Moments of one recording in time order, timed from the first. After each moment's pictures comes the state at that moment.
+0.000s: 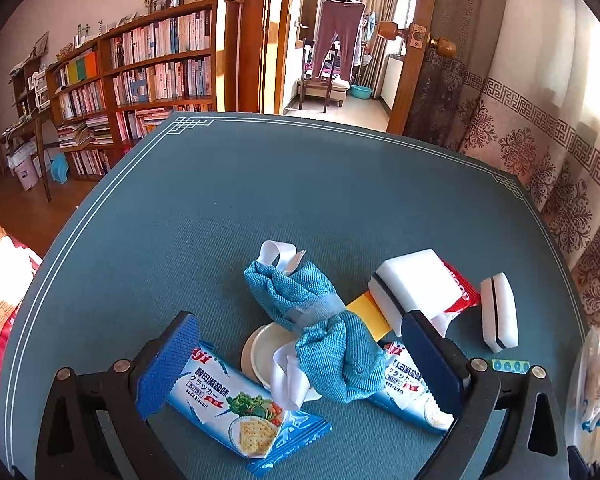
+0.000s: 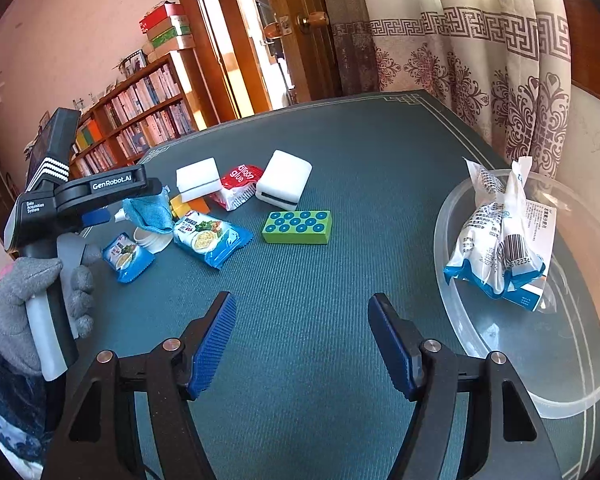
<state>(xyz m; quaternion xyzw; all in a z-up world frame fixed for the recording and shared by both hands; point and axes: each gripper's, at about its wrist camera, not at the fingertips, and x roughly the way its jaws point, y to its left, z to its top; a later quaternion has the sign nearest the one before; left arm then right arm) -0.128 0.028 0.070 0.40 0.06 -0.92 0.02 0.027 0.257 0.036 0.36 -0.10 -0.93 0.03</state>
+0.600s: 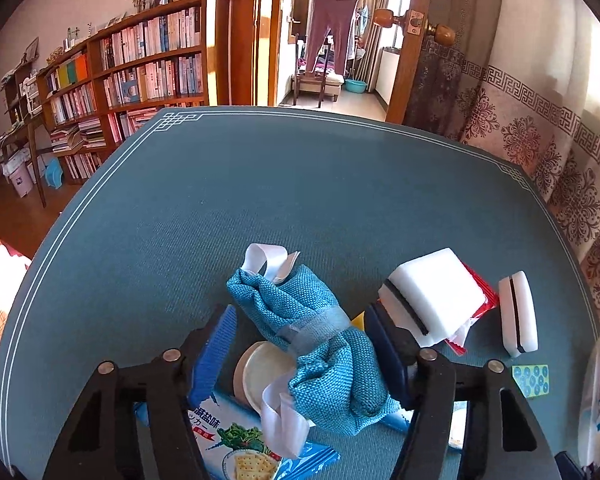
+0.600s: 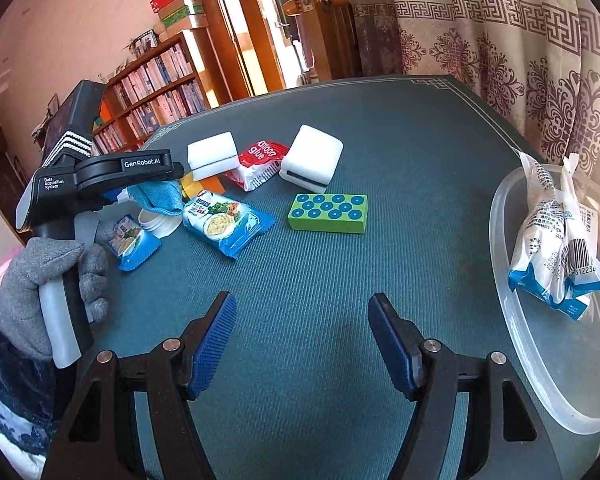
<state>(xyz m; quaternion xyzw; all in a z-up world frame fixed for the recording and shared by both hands) -0.143 0.029 0.055 0.40 0.04 -0.91 0.00 0.002 0.238 0.019 0.39 -0.09 -0.92 0.06</state>
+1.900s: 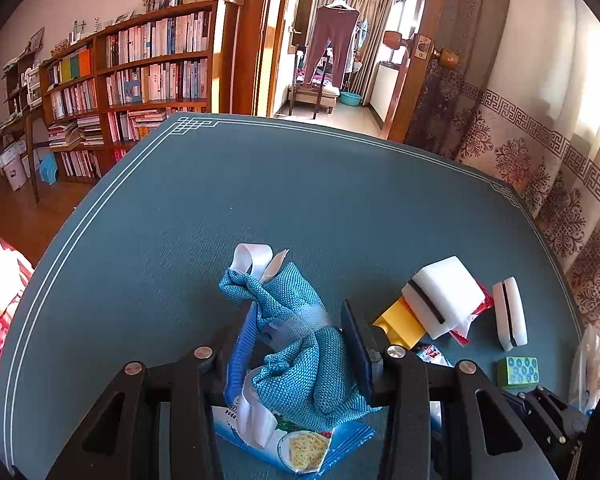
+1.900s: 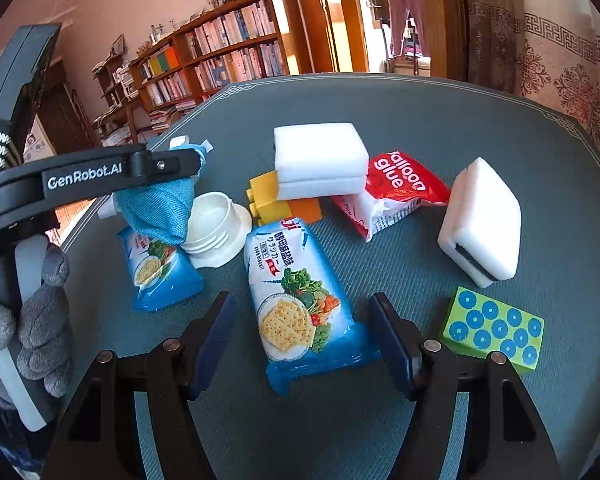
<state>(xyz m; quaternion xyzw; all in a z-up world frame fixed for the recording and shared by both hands) -0.126 -0.006 0.066 0.38 0.07 -0.92 -0.01 -0.102 0.156 0.000 0.41 0.00 -0.89 0.20</state>
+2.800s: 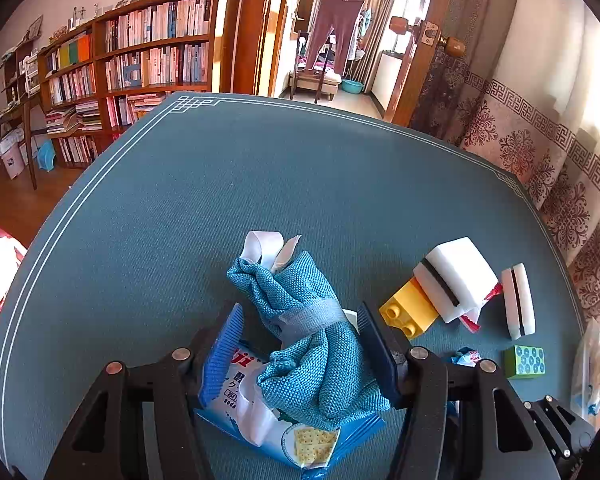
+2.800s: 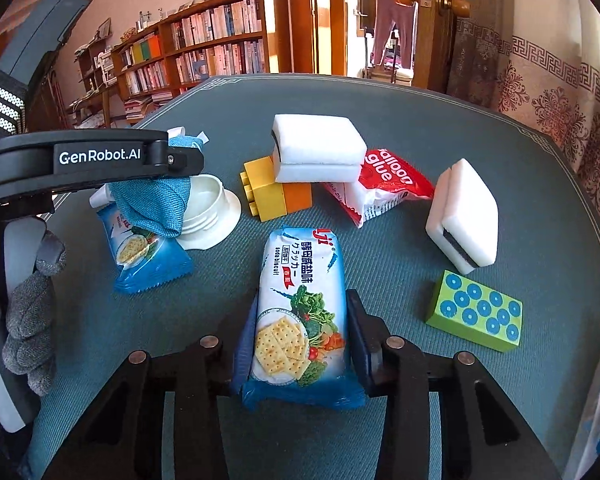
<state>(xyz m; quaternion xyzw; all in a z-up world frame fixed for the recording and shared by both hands) -0.128 -0.005 0.051 0.41 0.08 -0.91 -0.01 -0.077 0.140 -0.002 0.40 0.04 -0.91 0.13</state>
